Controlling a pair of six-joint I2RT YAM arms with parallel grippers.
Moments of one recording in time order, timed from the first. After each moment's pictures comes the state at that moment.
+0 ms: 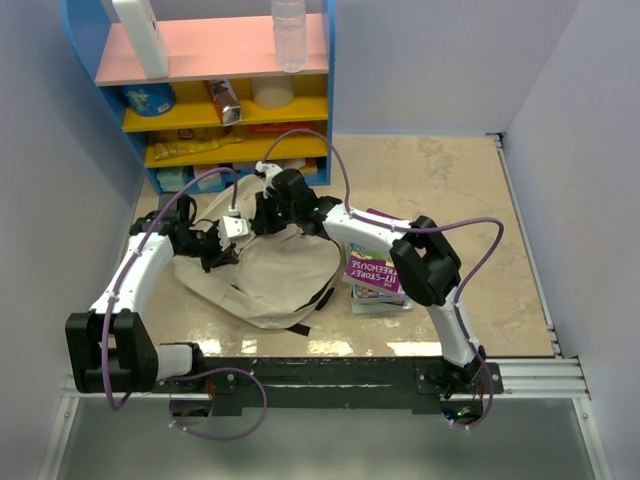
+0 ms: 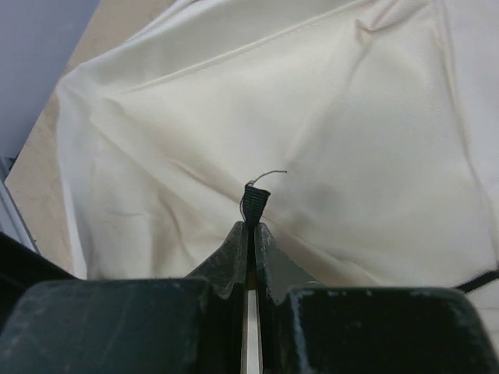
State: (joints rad) left arm 0.02 1.28 0.92 -0.90 0.78 1.14; right arm 0.84 2.15 1.70 -0.09 -0.20 0.42
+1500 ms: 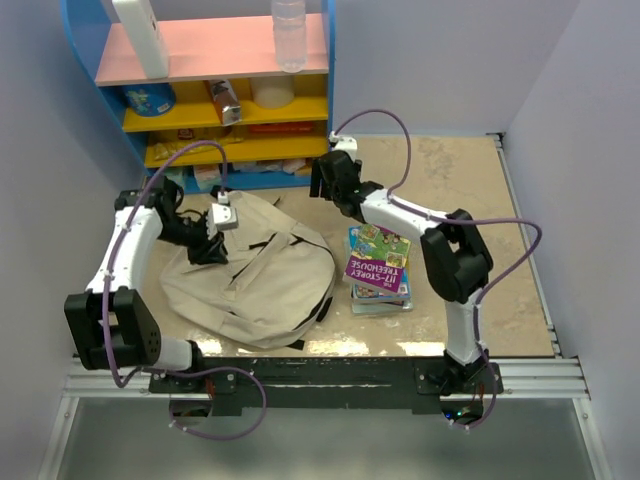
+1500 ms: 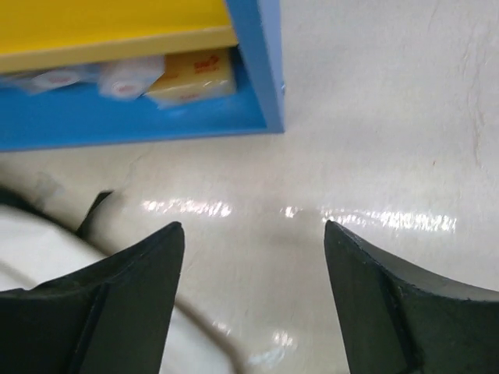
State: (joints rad) left arm 0.09 1.38 1.11 -1.29 0.77 1.37; right arm 0.64 2.07 1.59 -0.10 0.43 0.44
